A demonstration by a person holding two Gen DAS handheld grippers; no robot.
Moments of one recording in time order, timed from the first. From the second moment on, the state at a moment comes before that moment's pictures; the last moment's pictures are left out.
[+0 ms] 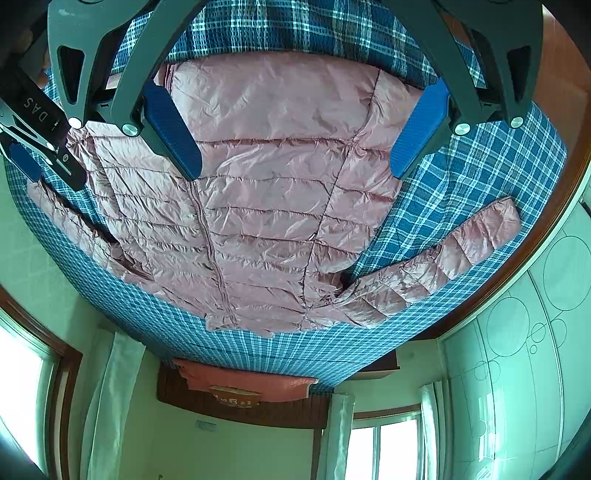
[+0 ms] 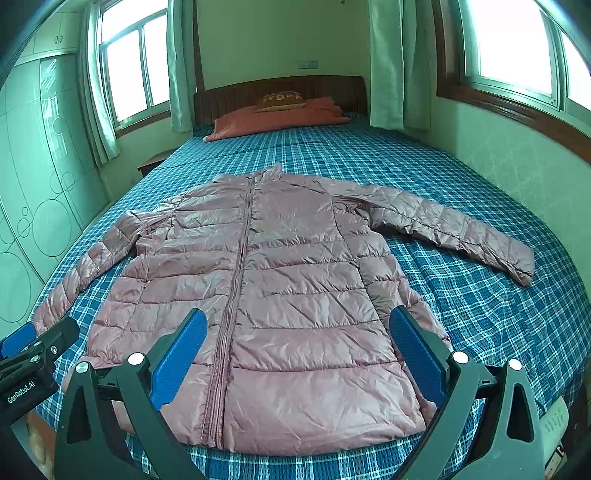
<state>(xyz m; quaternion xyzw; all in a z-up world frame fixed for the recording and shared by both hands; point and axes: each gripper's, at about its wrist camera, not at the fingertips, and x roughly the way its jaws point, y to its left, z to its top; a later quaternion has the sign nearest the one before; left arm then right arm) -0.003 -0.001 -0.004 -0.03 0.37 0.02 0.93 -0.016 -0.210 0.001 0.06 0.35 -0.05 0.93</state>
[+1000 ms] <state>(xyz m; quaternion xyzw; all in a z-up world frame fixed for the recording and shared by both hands) 0.044 0.027 -0.022 -0.08 0.38 0.05 0.92 0.017 -0.246 -0.018 0.12 0.34 -0.04 0.93</state>
